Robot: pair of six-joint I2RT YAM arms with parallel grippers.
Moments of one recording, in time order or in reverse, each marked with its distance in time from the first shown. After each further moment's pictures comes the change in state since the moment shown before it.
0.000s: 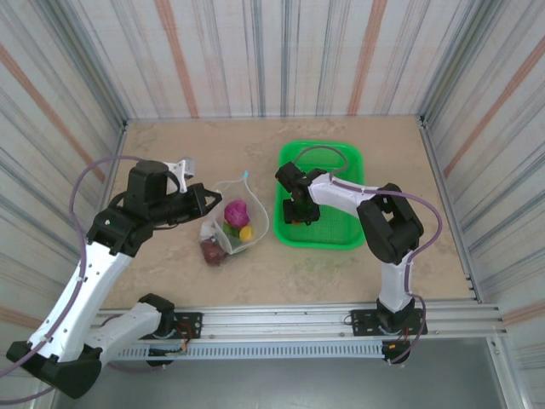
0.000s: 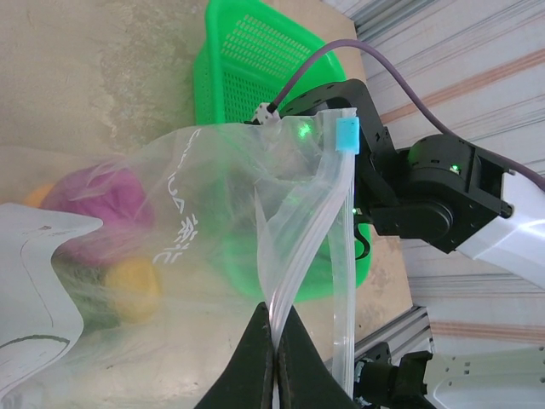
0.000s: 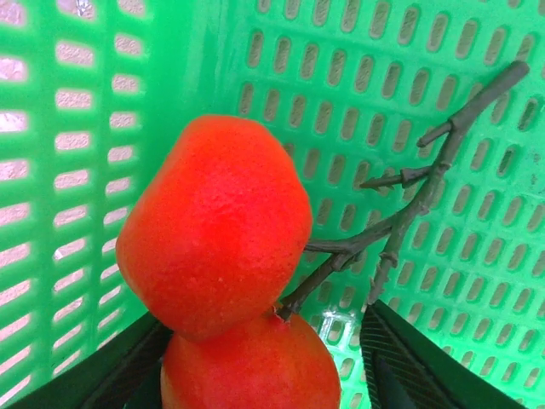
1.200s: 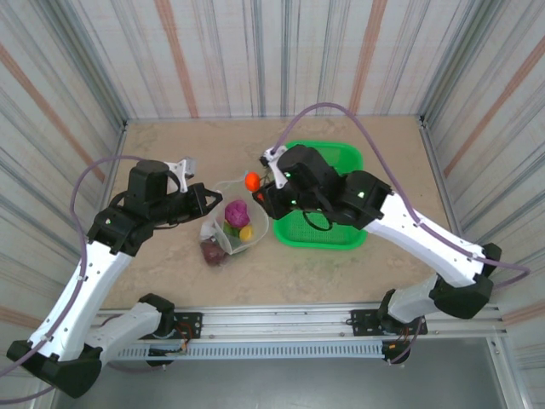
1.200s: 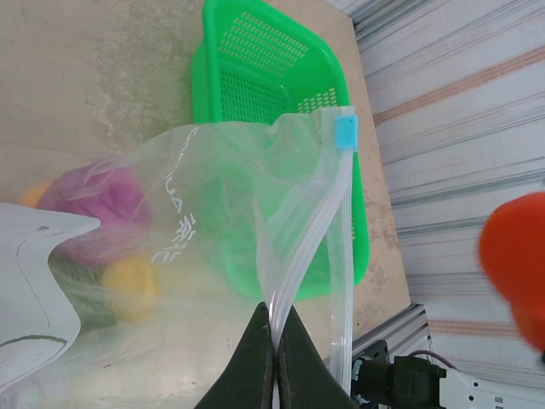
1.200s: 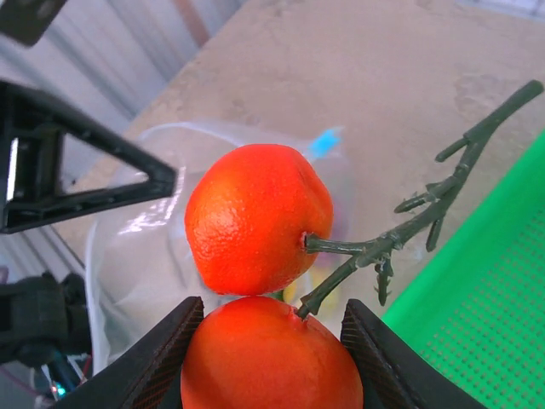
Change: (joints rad) left arm 0.000 0.005 0.003 -0.001 0.008 0.000; right arm 0.389 -0.510 0.348 -0.154 0.068 -0.156
